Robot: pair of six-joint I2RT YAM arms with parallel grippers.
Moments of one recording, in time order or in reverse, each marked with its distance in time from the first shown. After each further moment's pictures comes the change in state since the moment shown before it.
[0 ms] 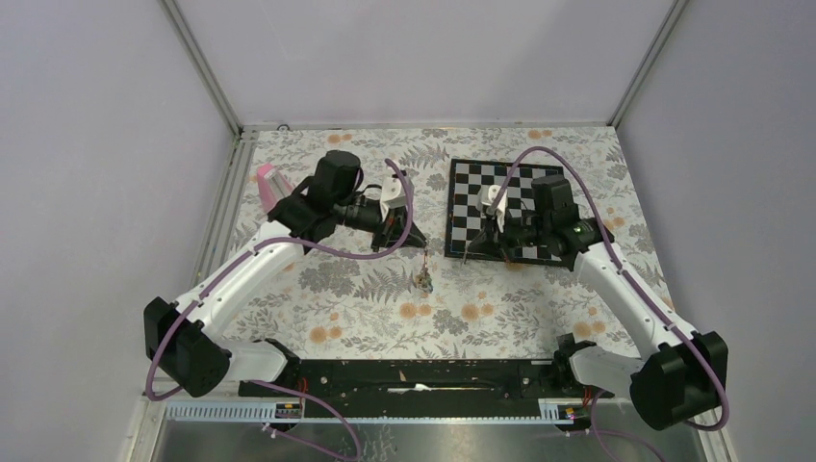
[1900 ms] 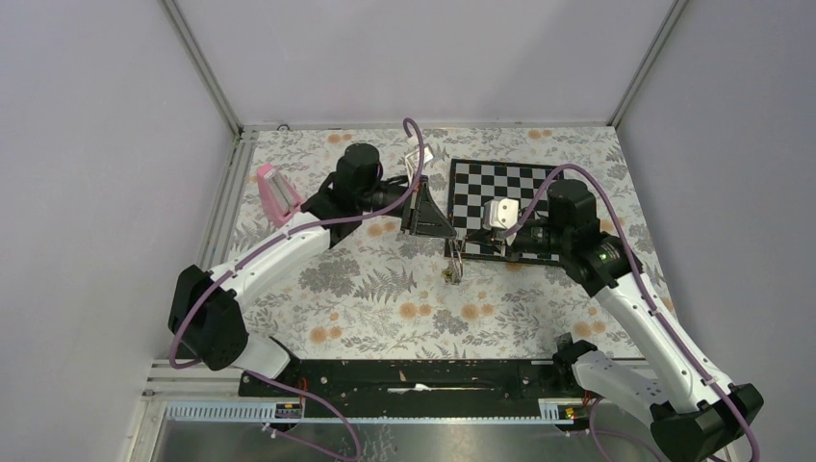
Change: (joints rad) left arm -0.053 0.159 -0.013 0.500 0.027 -0.910; right arm 0.118 -0.219 0.076 0.064 0.059 -0.065
